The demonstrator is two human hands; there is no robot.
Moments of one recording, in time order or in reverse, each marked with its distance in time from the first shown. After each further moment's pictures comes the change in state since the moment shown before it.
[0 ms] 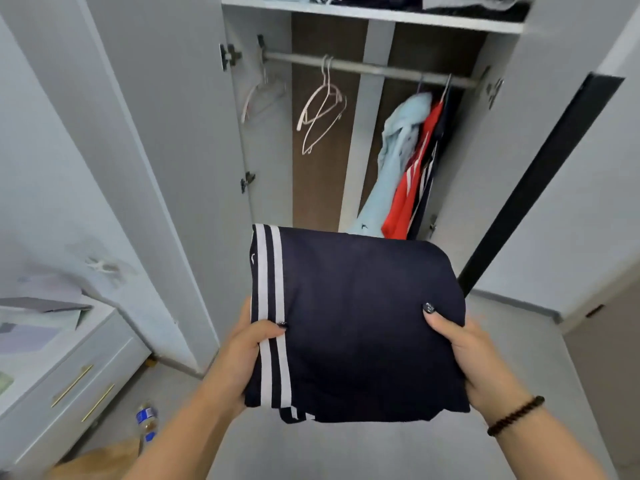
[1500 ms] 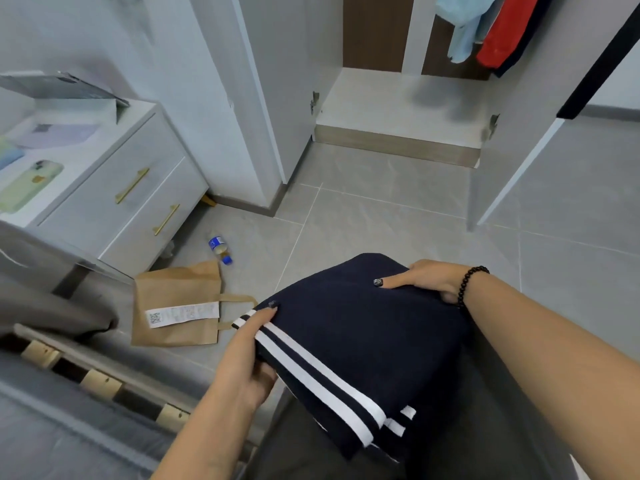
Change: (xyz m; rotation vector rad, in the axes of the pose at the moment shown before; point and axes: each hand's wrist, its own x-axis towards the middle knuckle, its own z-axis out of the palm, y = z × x) left_hand -0.161 -0.439 -0.335 -0.311 0.589 -0.475; right_hand 0.021 0.578 0.034 -0.820 -0.352 0.700
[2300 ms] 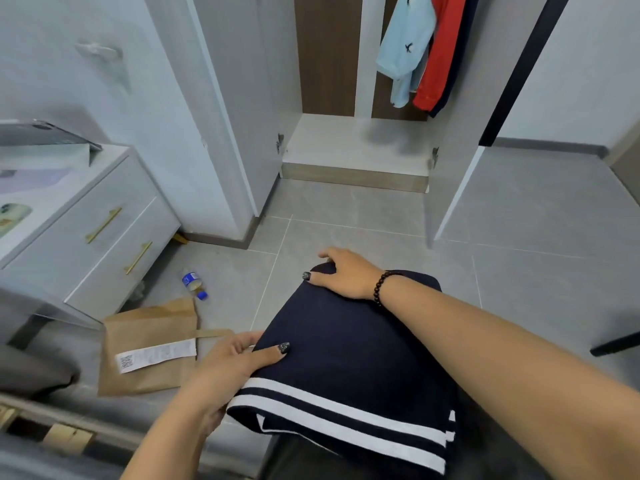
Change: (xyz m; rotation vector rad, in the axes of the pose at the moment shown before) left_hand -0.041 0.023 -0.028 0.676 -0.451 0.108; right_hand -0.034 -0.054 0.078 -0.507 0.425 -0.495
